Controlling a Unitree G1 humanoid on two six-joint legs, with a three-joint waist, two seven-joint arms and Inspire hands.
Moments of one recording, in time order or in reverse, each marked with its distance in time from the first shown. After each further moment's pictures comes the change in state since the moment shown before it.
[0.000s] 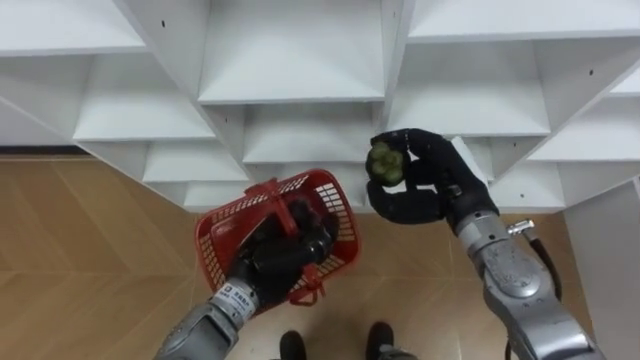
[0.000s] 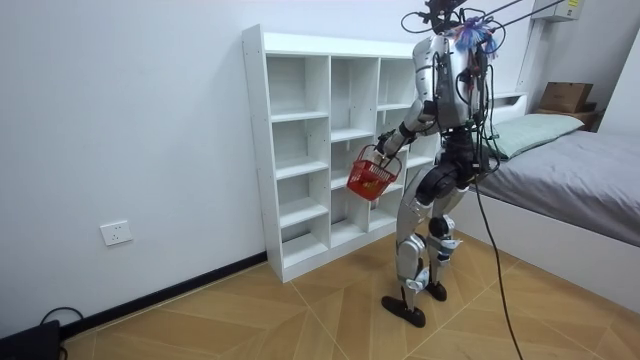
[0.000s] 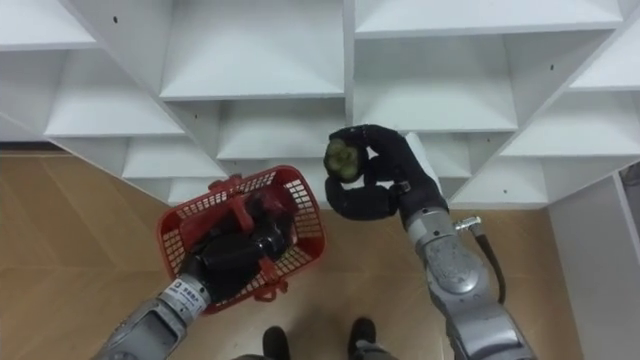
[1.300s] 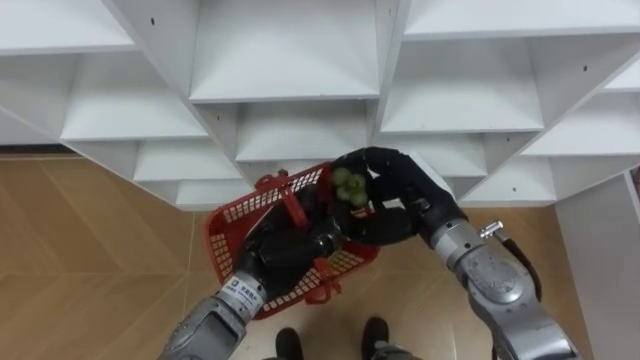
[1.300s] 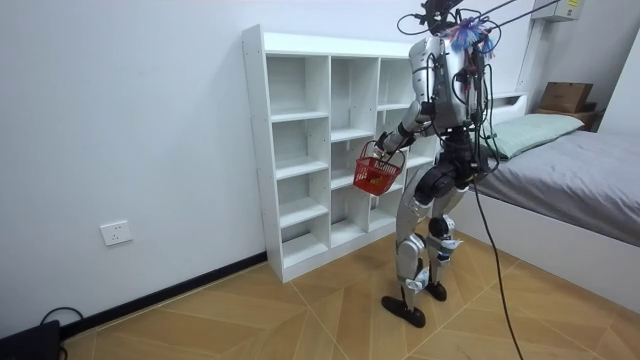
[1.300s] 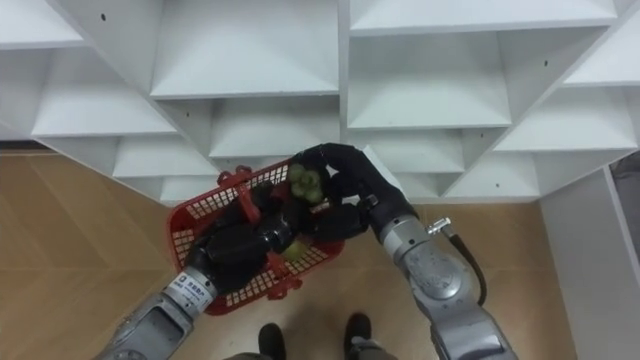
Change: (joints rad) left arm 0.005 -0.019 0.002 -0.063 0.019 -0.021 -0.026; right arm 0.017 0.034 0.025 -0.028 -0.075 0.000 0.158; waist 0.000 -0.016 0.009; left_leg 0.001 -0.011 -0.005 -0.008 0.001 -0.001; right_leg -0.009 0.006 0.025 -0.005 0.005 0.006
